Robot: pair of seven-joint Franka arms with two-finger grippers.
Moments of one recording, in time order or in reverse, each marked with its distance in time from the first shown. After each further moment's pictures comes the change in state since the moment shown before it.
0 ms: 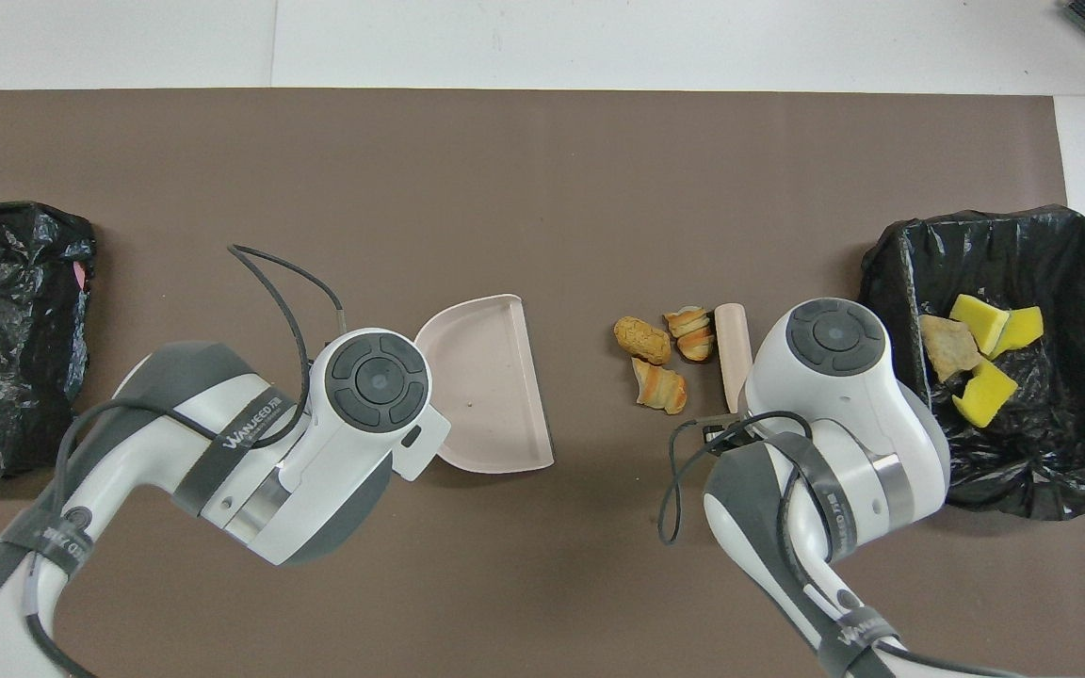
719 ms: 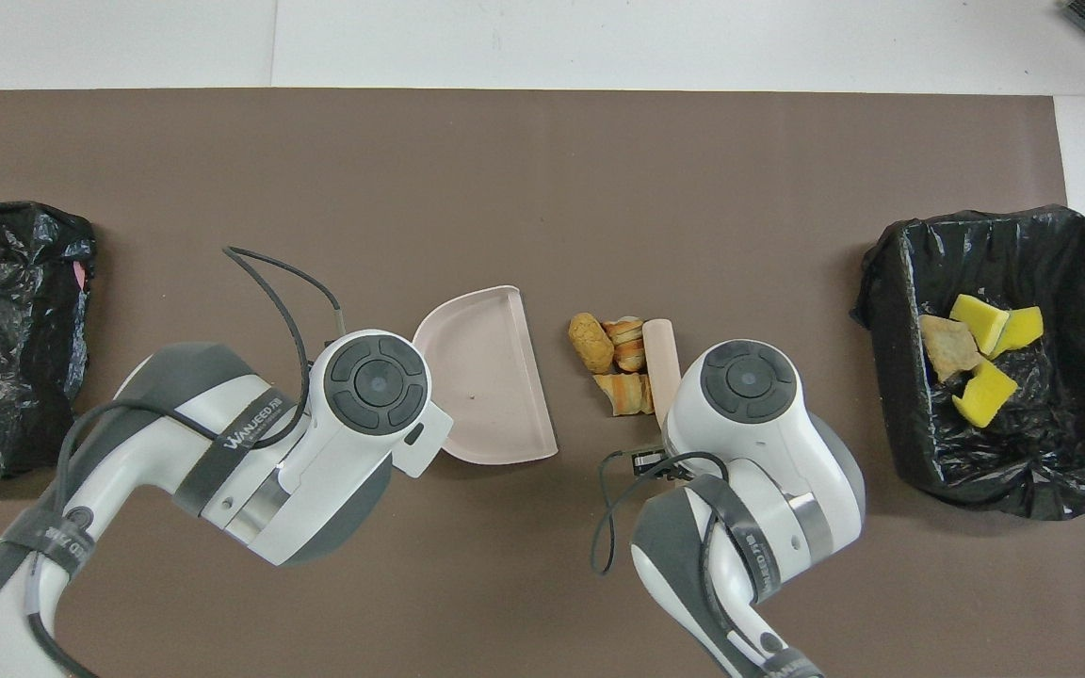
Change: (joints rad) left arm 0.000 0.000 0.000 -0.004 0.000 0.015 -0.044; right arm 0.157 0.027 0.005 0.015 0.088 0.059 0.035
